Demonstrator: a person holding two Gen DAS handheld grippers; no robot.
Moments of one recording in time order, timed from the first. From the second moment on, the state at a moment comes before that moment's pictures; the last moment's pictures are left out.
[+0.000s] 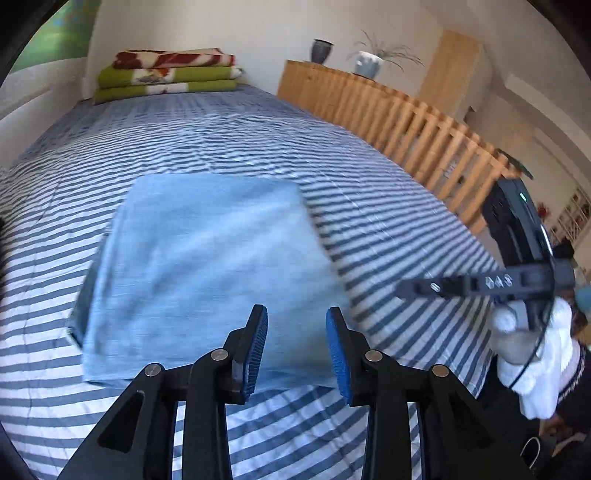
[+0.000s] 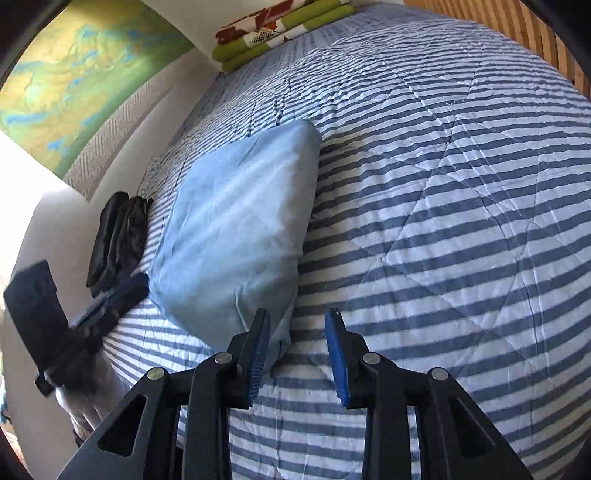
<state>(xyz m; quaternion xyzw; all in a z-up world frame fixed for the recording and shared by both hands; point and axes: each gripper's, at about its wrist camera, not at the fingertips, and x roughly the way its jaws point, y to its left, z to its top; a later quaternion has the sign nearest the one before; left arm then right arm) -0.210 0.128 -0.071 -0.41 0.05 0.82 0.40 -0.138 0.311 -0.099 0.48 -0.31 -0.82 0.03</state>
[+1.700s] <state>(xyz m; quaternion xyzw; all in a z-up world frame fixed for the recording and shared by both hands) -0.191 0.166 -0.065 -0.48 0.14 0.78 0.37 -0.162 0.292 -0.167 0.50 -0.37 -0.75 0.22</state>
